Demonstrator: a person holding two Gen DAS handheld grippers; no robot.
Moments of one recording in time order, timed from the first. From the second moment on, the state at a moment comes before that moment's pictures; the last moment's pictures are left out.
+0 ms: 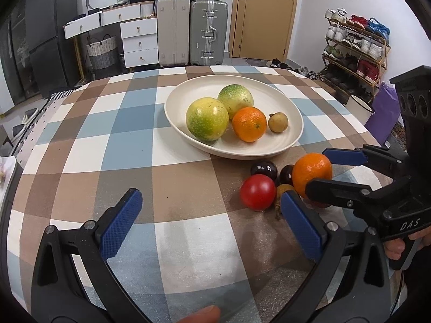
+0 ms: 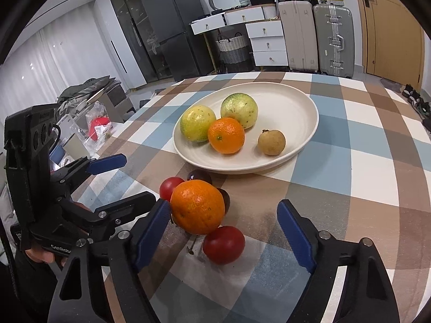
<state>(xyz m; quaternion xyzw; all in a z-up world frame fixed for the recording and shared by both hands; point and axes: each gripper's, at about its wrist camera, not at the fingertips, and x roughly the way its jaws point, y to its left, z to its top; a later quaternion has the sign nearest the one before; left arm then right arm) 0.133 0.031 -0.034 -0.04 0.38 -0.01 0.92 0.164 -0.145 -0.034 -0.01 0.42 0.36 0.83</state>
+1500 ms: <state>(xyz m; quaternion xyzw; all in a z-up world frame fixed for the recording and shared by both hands) 0.158 0.026 -0.046 -0.12 0.42 -0.10 0.89 0.159 -0.165 -0.019 0.01 0.40 0.36 0.84</state>
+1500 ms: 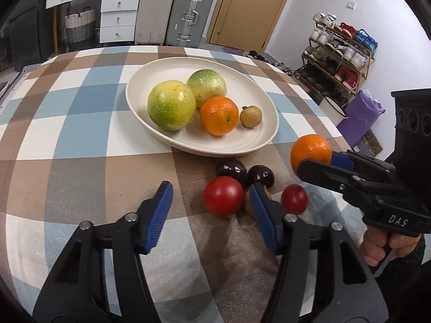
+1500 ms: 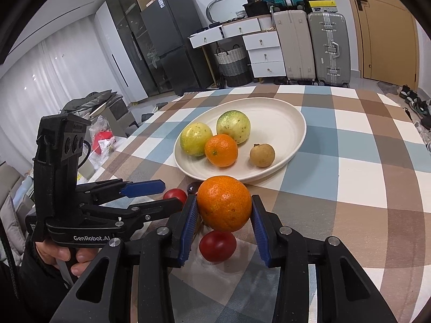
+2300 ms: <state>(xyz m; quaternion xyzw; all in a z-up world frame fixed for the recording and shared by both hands) 0.142 0.025 -0.033 -0.11 0.39 -0.09 0.91 0.161 -0.166 -0.021 0.01 0.39 0.36 0.85</state>
